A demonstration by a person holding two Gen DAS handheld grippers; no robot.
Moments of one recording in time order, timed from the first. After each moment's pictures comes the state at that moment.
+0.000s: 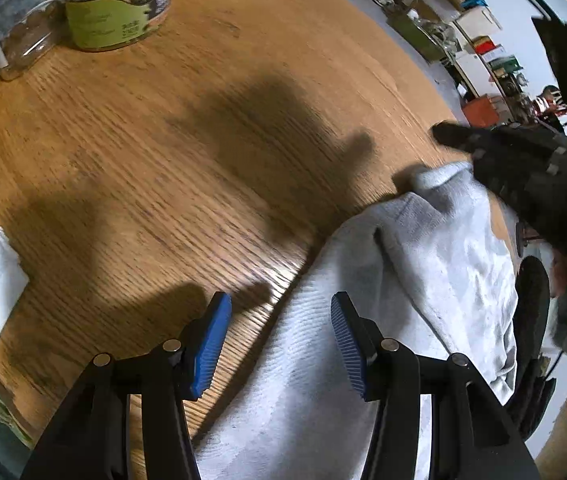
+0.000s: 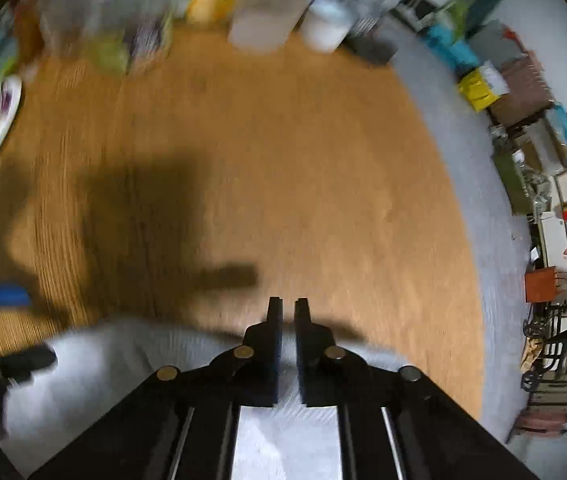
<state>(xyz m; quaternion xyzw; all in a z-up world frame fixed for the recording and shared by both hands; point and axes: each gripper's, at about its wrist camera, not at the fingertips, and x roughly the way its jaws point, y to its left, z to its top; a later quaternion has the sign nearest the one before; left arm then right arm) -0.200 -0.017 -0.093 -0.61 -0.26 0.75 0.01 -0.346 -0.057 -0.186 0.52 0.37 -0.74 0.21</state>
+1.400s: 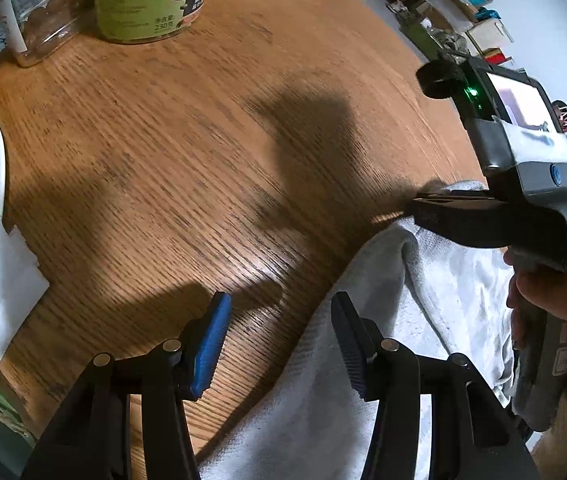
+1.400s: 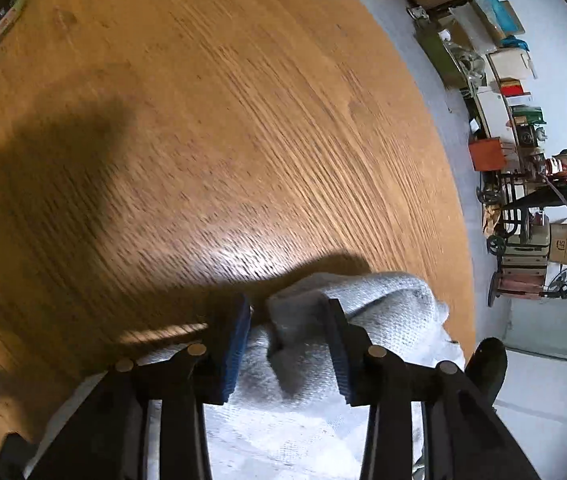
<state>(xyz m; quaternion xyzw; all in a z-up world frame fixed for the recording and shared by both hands) -0.200 -0.032 -0.097 -0.61 -0.27 0.74 0.00 -0.362 -0.028 -0.231 0.64 0.35 -0.68 -0.02</state>
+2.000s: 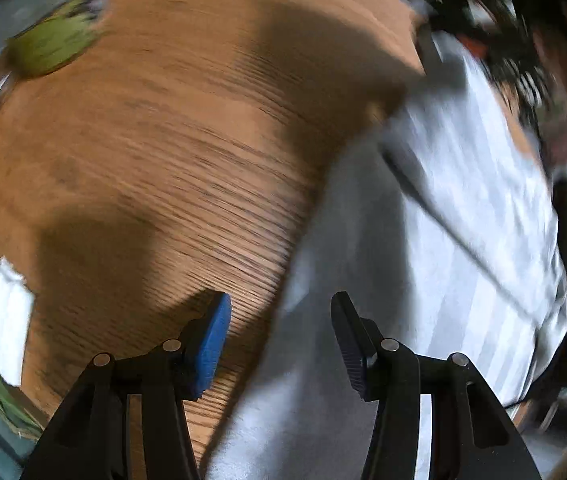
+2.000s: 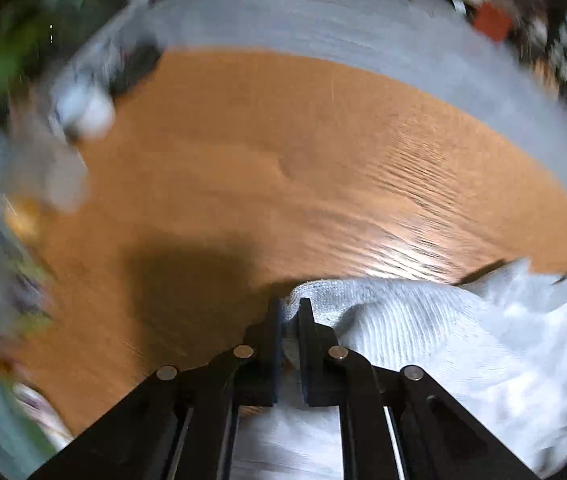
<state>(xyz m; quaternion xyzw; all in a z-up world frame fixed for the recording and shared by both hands) -0.201 0.035 -0.112 -0.67 -0.11 0.73 0.06 -0.492 0.065 -0.168 0.63 -0.12 -0.77 0.02</state>
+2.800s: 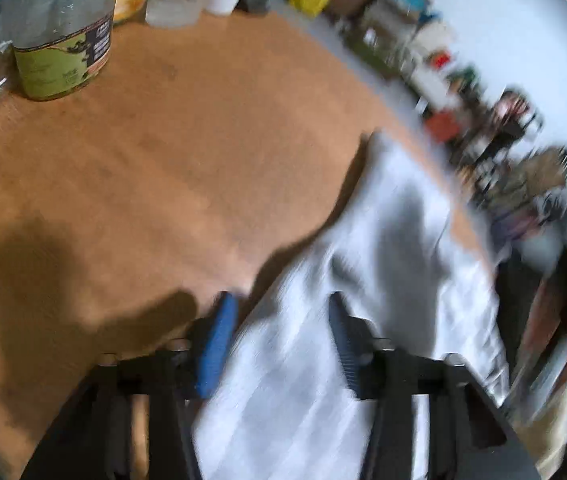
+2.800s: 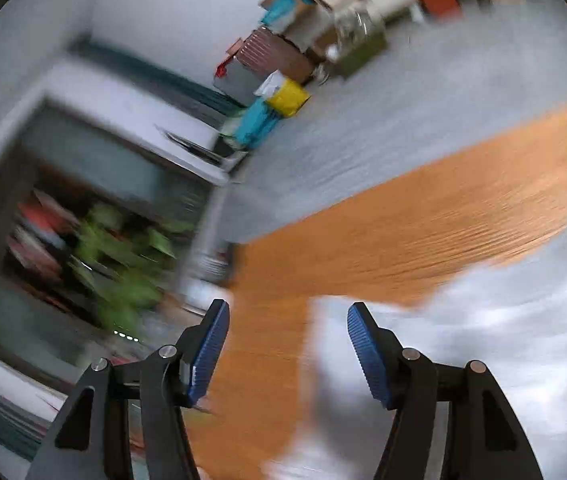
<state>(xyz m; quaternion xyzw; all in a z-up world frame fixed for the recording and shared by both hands) -0.220 0.012 -0.092 -0.54 -0.27 0.80 0.07 -0.385 0.230 -0.104 0.41 -0.31 -0.85 0.07</state>
